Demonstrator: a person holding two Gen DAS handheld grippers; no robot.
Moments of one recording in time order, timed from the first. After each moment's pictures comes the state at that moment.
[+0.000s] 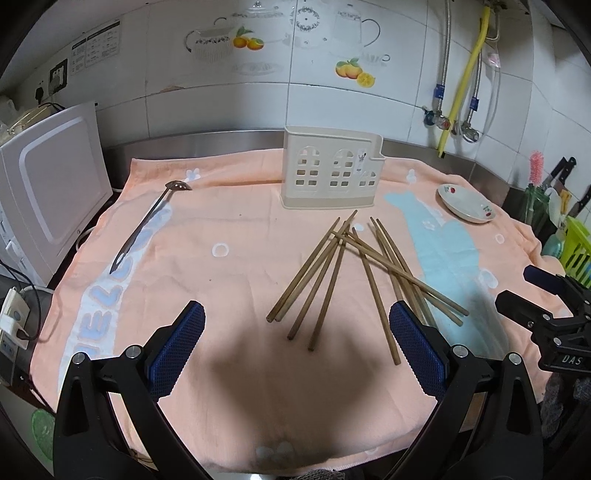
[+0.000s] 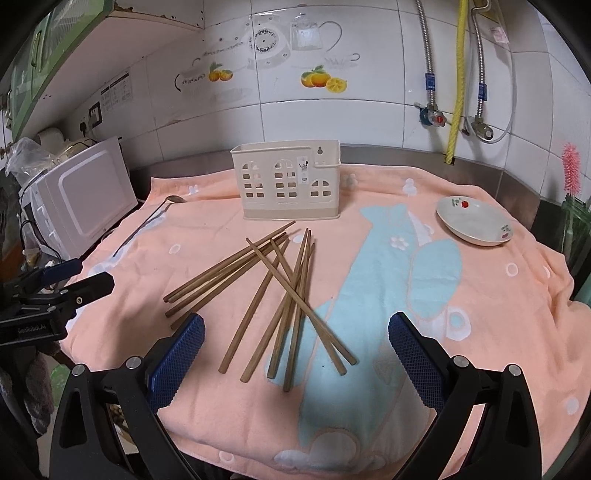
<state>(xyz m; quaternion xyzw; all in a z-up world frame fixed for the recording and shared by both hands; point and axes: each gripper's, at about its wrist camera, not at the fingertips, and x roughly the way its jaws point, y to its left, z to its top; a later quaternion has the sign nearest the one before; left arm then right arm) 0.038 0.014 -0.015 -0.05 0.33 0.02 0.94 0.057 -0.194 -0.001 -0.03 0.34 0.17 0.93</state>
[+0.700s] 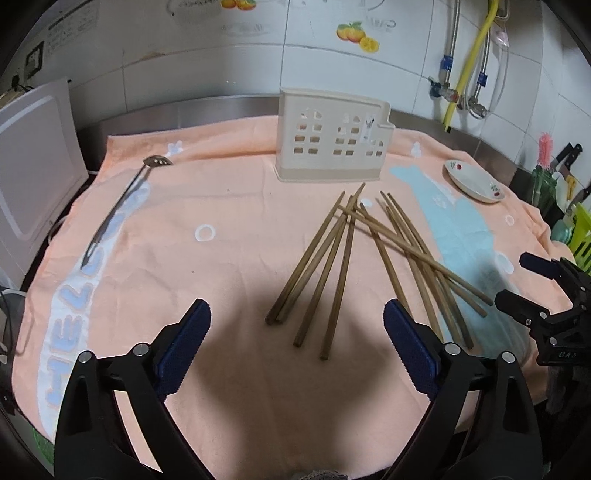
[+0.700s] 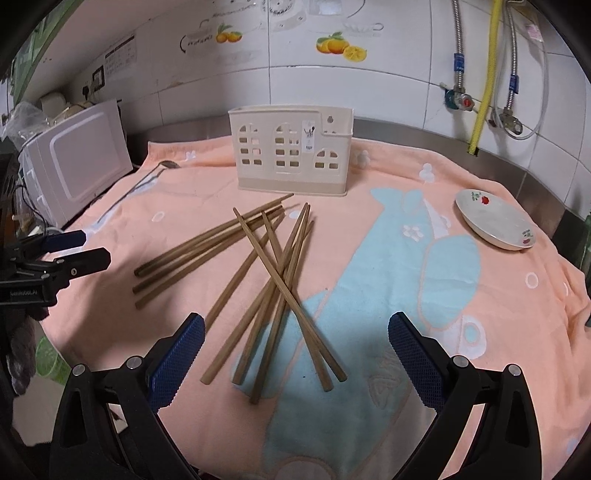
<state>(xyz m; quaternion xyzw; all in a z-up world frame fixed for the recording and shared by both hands) 0.084 0.027 -0.056 -0.05 0.38 -0.01 0.92 0.099 -0.191 -0.039 -0.07 0.37 0.20 0.91</state>
